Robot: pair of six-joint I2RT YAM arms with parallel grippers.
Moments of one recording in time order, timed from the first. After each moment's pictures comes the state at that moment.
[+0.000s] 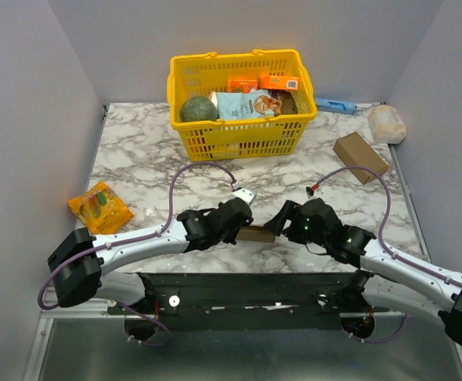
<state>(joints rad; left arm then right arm) -1.09 1.31 0.86 -0.45 -0.33 -0.44 0.82 0.90 0.50 -0.23 0.12 0.99</state>
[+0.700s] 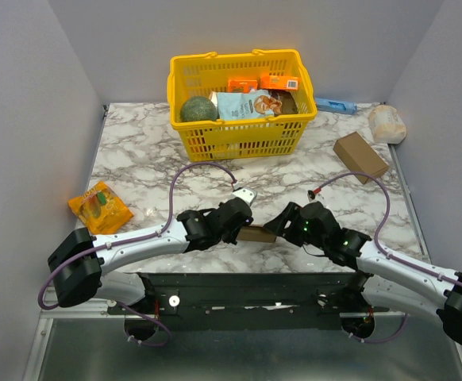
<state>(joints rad) -1.09 1.31 0.86 -0.43 -0.32 -0.44 0.81 0.93 0.42 -0.11 0.12 1.09</state>
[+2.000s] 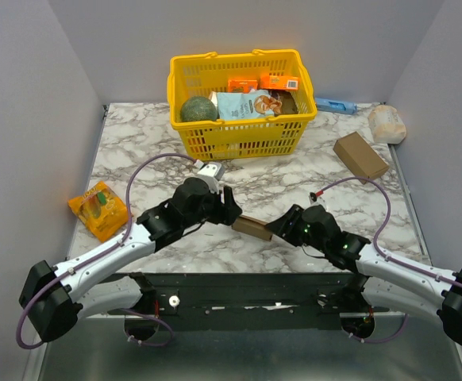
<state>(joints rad) -0.87 1.04 0.75 -0.22 -0.04 -0.50 0.81 0.92 0.36 -0.01 0.12 1.15</state>
